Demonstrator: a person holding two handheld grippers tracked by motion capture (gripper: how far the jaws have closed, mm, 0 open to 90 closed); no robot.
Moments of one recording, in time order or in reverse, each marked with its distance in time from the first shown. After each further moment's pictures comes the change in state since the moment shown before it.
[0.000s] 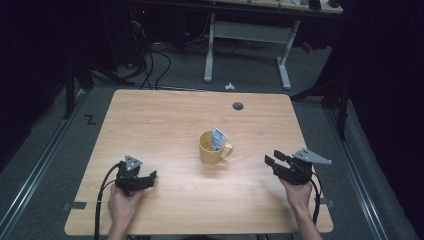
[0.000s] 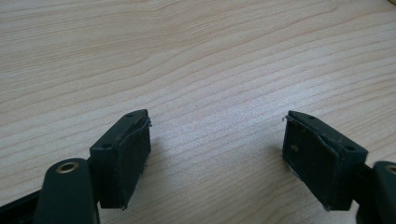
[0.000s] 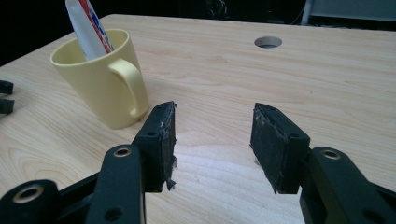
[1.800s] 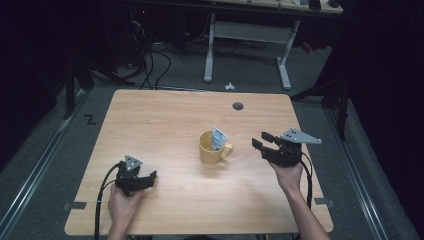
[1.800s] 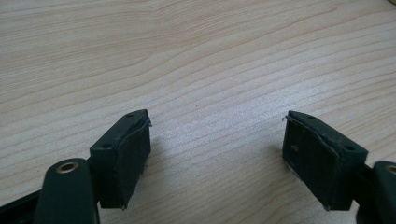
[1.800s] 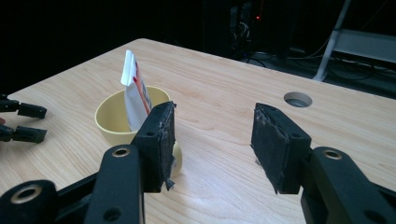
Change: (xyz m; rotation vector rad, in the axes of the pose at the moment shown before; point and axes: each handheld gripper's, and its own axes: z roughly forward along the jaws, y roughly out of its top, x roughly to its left) left arm 0.000 0.000 0.000 0.000 0.000 0.000; right arm 0.028 0.064 0.016 -0.051 0.078 -0.106
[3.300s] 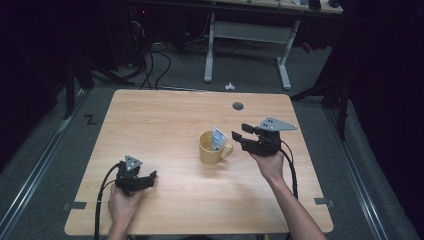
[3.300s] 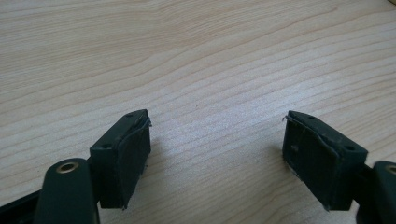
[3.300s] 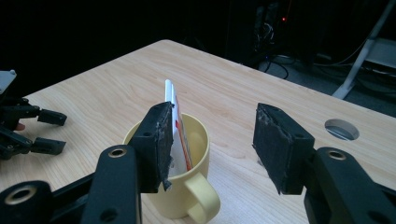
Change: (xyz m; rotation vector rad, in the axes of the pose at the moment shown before) left arm 0.000 0.000 0.000 0.001 0.000 0.001; right arm 0.028 0.031 0.044 0.020 0.081 -0.064
